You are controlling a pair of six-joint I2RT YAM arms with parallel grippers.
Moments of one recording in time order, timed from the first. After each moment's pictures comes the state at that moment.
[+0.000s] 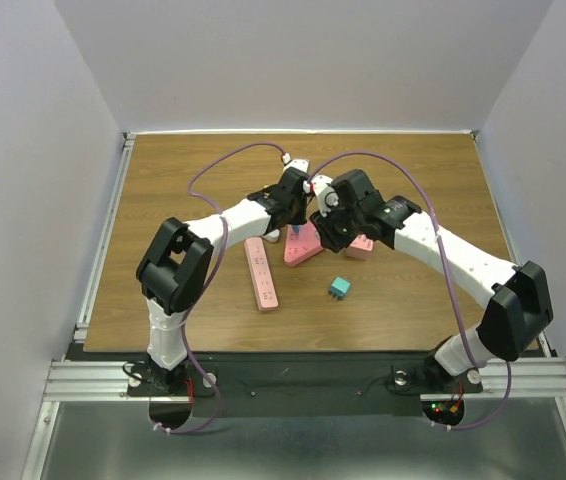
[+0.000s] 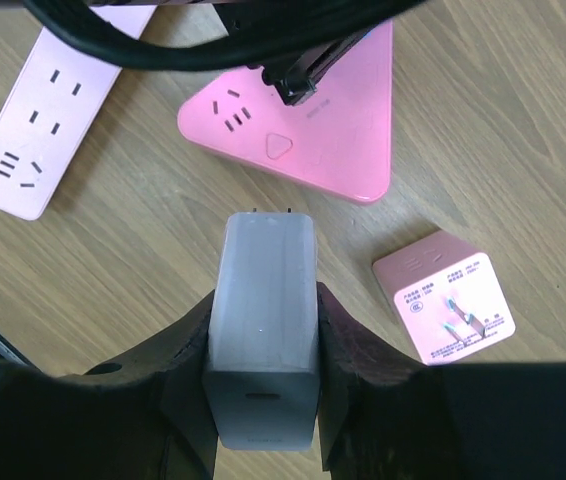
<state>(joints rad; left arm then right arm) -0.69 1.92 1.39 -0.25 -0.24 -0.43 0.67 1.50 1.27 -0.62 -0.13 -0.13</state>
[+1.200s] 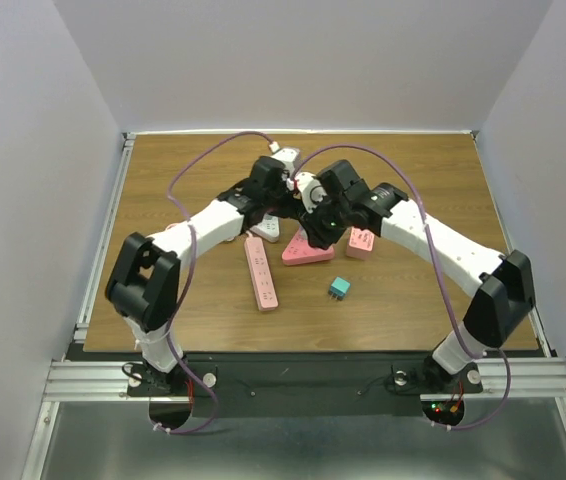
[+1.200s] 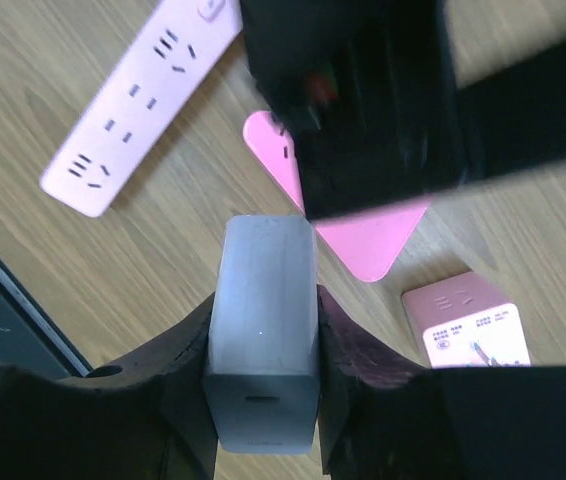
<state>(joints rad) -0.63 1.76 1.30 -0.18 0.02 -0.28 0.70 1.58 1.43 -0.75 -0.19 -0.16</state>
